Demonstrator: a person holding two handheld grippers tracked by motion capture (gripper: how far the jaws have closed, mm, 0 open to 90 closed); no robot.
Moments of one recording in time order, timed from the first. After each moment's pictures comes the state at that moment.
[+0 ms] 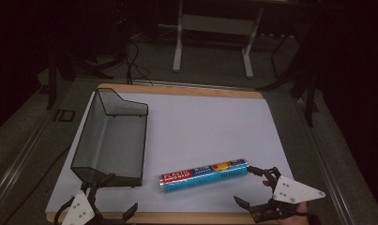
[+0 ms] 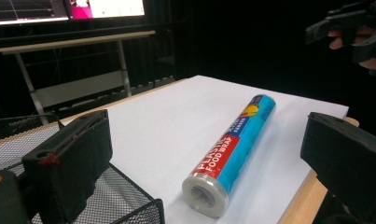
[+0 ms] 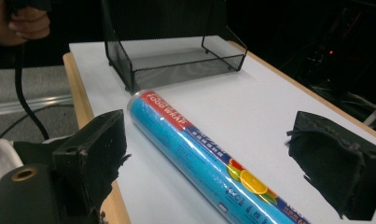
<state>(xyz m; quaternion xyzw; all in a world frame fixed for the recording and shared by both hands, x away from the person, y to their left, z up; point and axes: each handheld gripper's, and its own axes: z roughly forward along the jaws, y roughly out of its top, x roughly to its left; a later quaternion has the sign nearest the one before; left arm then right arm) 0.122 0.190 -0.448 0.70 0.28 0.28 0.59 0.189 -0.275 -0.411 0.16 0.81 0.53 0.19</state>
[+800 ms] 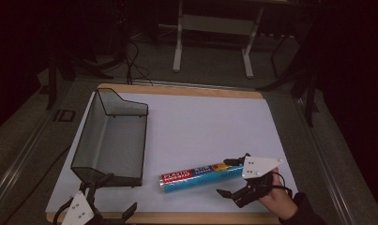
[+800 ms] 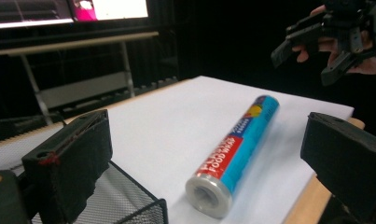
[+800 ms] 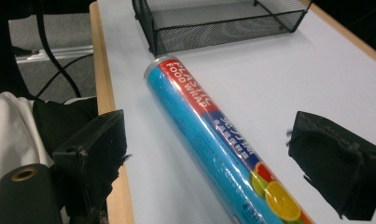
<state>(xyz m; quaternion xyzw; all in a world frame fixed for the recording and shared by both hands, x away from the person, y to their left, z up) 0.121 0.191 -0.448 0.69 0.29 0.29 0.59 0.243 -0.229 -0.413 0.10 0.89 0.44 0.10</state>
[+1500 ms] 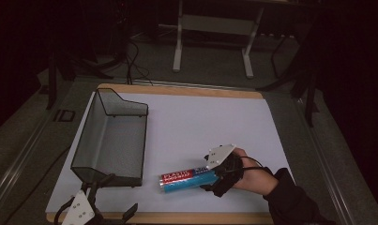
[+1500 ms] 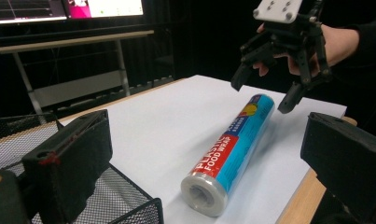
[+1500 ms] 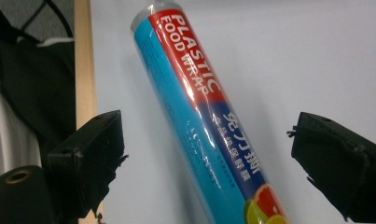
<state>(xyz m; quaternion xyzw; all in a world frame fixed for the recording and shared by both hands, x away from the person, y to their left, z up) 0.123 0.190 -0.449 0.70 0.28 0.28 0.59 0.282 -0.163 -0.426 0.05 0.95 0.30 0.07</state>
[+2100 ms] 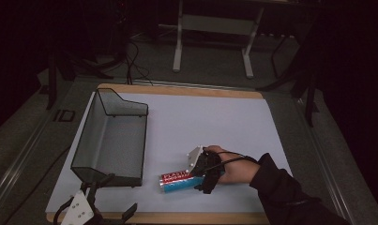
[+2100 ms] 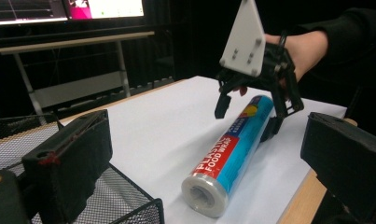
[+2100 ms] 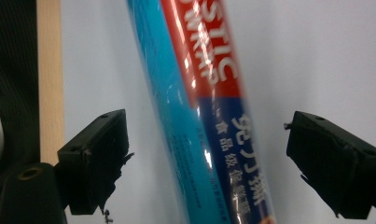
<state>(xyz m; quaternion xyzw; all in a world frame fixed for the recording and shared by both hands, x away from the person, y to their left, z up) 0.123 0.191 -0.449 0.70 0.28 0.28 0.59 0.301 -0.114 -0.455 -0.02 0.99 0.14 0.06</state>
